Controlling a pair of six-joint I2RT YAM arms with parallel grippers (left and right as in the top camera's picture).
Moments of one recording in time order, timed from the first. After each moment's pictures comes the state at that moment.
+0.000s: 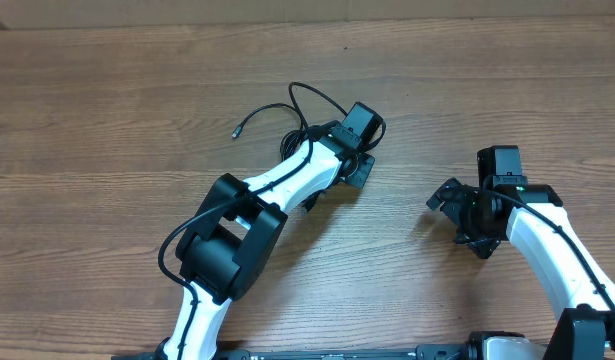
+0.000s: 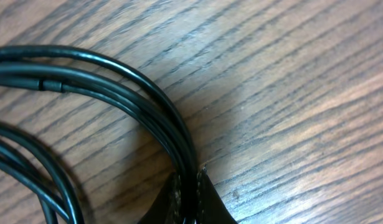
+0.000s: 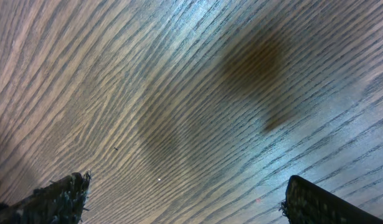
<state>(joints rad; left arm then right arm) -0.67 2.18 1.53 -0.53 -0.03 -0.19 -0.02 1.41 0.79 -0.76 -0.14 0.78</state>
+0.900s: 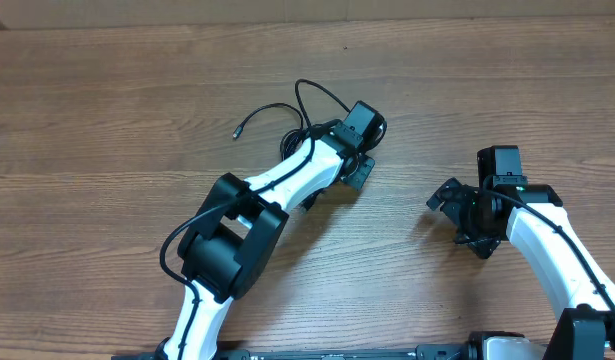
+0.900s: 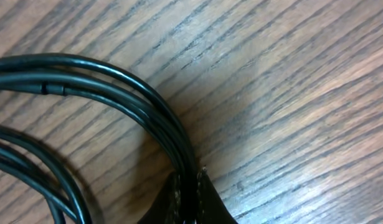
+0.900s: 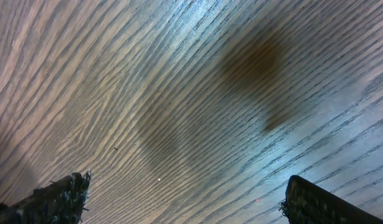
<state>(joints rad) -0.67 2.19 1.56 -0.57 -0.03 -0.11 -0.02 1.41 0.79 -0.76 -0.14 0.78</state>
